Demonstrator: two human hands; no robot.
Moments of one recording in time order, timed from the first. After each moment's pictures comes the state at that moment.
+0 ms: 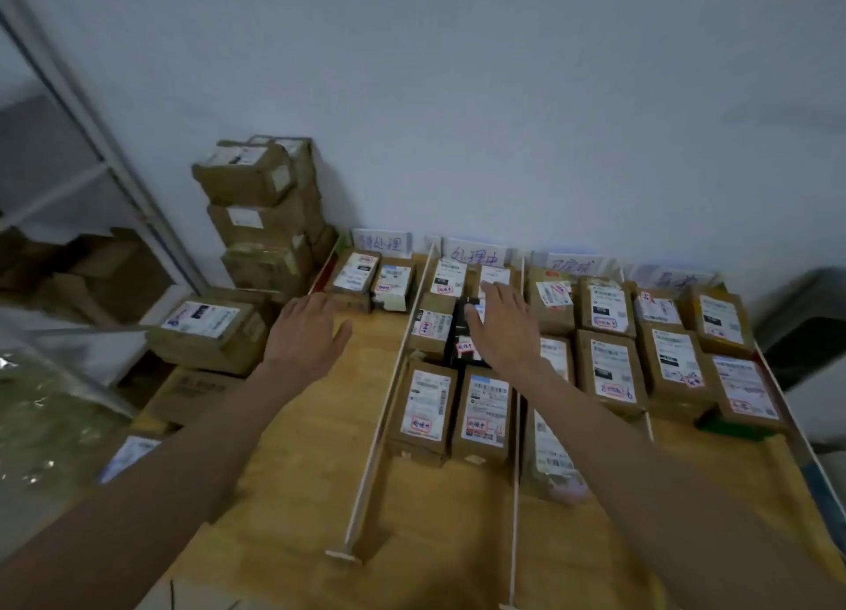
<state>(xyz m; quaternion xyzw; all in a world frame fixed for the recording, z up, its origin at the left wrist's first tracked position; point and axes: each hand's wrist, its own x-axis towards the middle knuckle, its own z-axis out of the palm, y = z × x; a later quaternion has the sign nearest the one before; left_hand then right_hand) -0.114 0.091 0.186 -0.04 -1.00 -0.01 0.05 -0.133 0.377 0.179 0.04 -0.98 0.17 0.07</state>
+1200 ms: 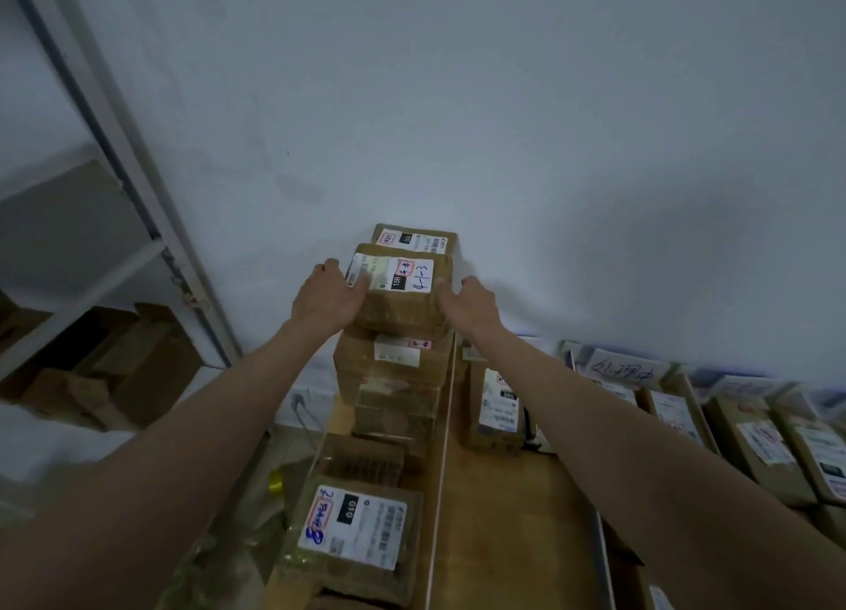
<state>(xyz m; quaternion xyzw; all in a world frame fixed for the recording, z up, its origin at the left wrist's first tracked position) -0.465 -0.242 0.250 0.10 -0.95 -0.28 0.03 -0.461 -0.047 0.247 -0.10 -0.90 0.43 -0.04</state>
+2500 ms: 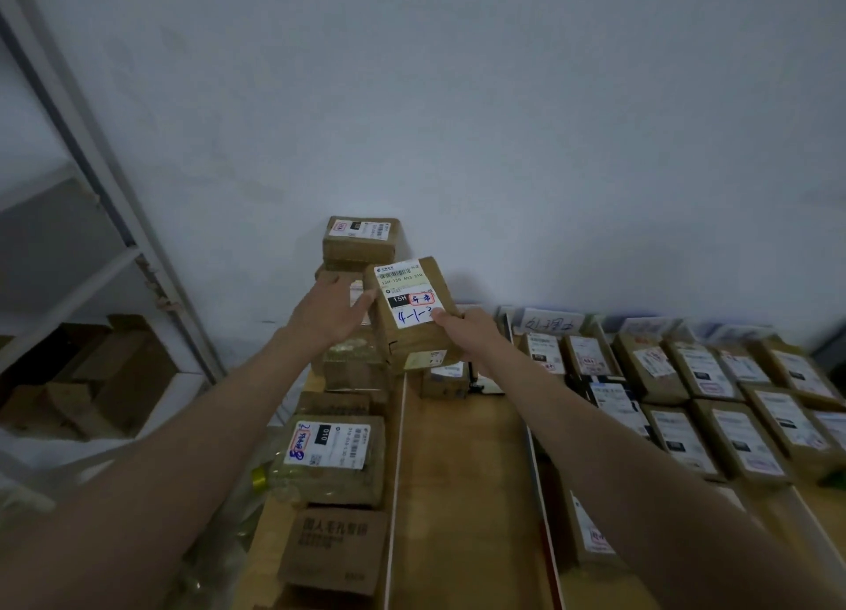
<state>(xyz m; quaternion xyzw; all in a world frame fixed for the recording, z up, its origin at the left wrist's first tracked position) -0.325 -0.188 0.276 -0.11 -0.97 -0.23 0.01 -0.280 0.023 0.271 -0.16 -0.80 0.57 -0.09</state>
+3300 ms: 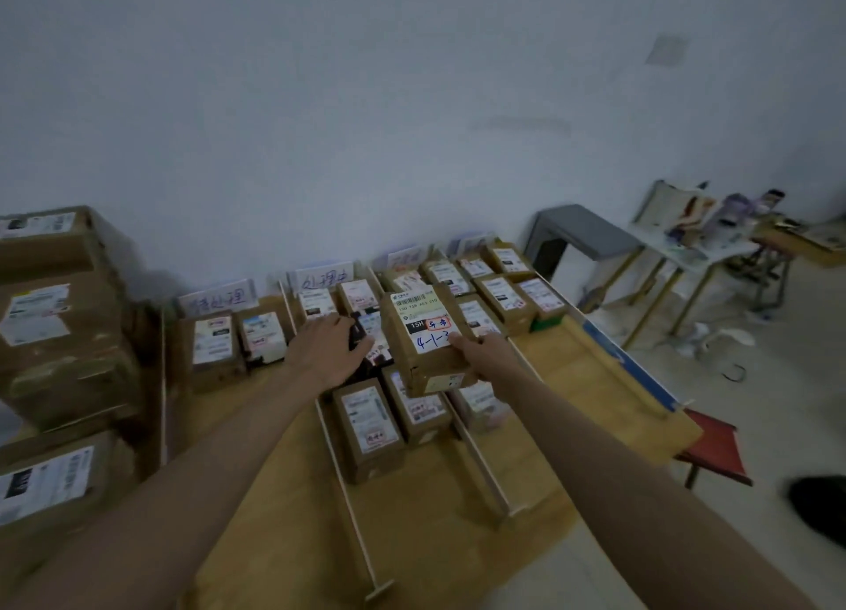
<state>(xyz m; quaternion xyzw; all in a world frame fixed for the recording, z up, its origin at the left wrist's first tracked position) -0.162 0.131 0.208 -0.36 -0.93 -0.10 -0.04 -0.015 0.333 0.218 -0.43 -0.72 0.54 0.06</state>
